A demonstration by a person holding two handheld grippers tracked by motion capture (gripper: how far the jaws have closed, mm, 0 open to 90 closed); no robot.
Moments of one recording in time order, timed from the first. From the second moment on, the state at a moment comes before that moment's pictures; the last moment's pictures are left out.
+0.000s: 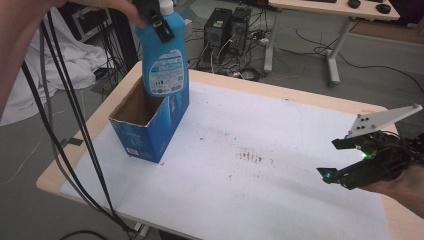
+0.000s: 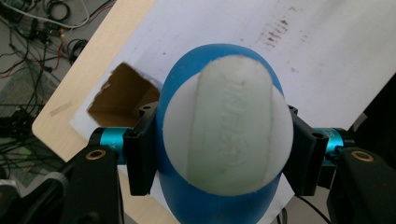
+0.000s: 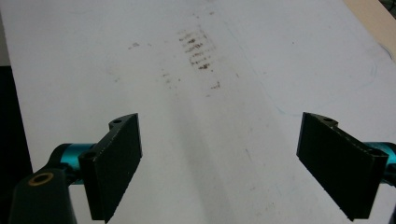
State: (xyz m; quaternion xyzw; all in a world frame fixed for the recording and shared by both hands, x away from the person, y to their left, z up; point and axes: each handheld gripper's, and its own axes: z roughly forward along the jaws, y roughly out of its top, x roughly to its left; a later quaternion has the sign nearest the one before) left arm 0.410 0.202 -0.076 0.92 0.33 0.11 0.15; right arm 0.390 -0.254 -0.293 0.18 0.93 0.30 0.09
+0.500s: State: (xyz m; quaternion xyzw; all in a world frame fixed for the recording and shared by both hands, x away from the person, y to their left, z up) left arm 0.410 0.239 -0.097 0.91 0.38 0.11 0.12; right arm 0.389 -0.270 -0.299 0.19 0.93 0.30 0.10
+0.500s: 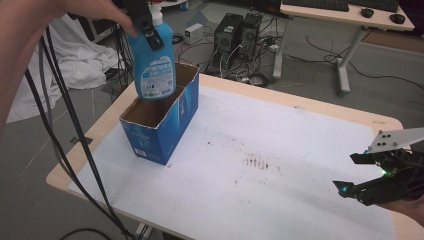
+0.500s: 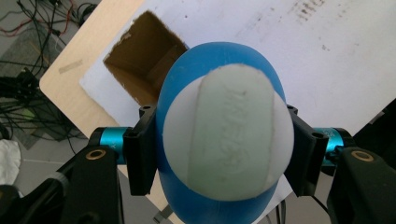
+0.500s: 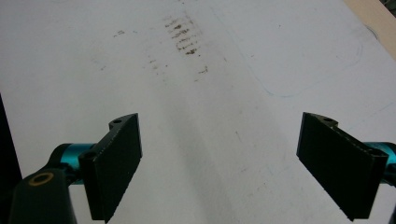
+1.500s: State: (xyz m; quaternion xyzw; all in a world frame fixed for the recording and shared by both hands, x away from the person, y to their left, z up) left arm 0.422 0.245 -0.188 0.93 0.34 0.08 0.09; right arm 0.383 -0.272 -0.305 0.20 0.93 0.28 0.10
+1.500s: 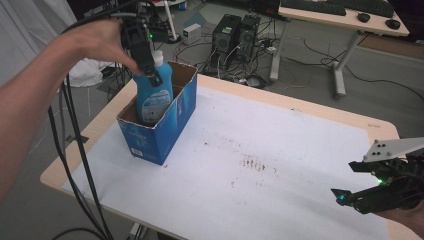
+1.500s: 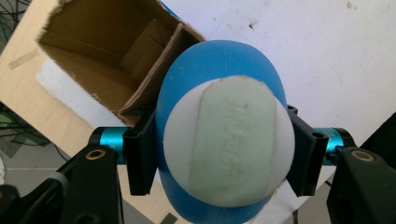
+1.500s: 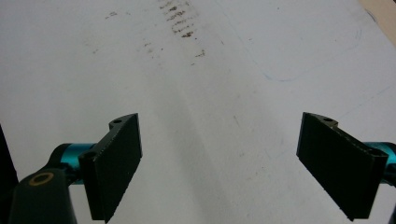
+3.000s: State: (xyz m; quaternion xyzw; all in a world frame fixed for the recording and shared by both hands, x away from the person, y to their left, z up) left arm 0.429 0.252 -0.272 0.98 0.20 0.06 0.05; right arm 0.381 -0.266 -0.317 0.19 0.94 0.26 0.10
